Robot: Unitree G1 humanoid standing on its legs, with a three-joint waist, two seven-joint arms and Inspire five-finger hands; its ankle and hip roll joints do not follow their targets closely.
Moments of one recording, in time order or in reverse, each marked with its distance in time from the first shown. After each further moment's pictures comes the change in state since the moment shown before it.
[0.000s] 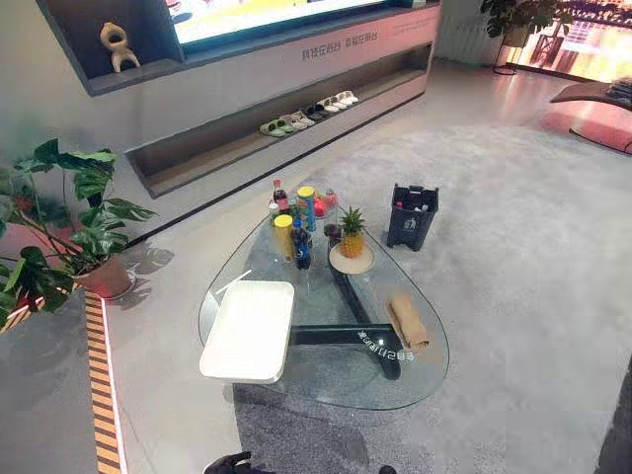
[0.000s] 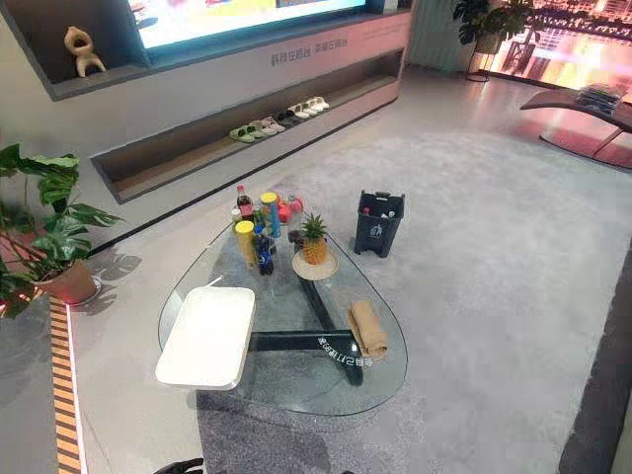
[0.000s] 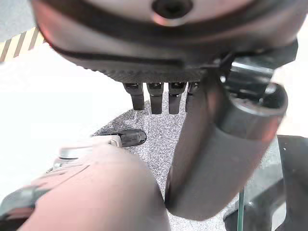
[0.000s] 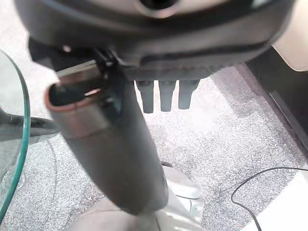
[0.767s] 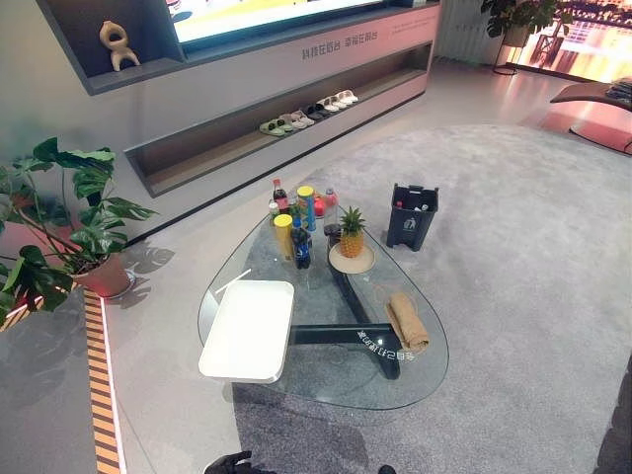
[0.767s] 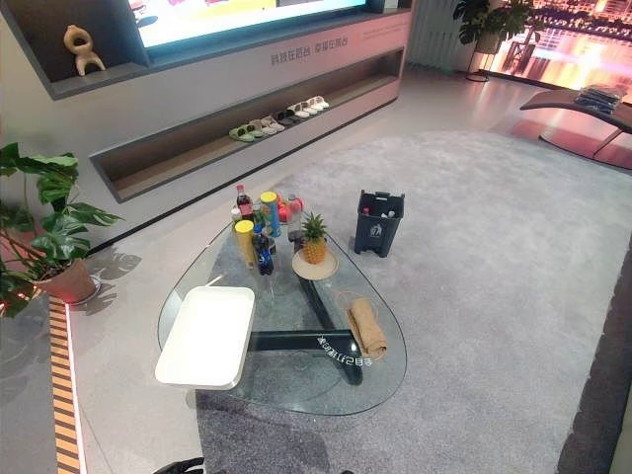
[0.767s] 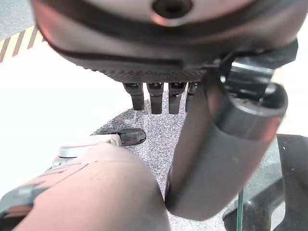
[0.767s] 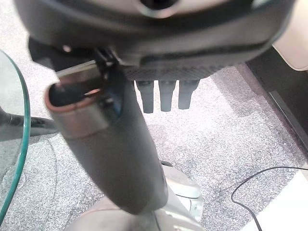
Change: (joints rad) left arm 0.000 -0.001 0.000 -0.001 -0.001 -0.004 -0.001; right arm 0.003 0.000 0.000 0.000 -0.001 -0.008 0.004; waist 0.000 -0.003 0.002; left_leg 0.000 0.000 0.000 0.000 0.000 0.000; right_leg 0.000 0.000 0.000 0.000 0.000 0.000
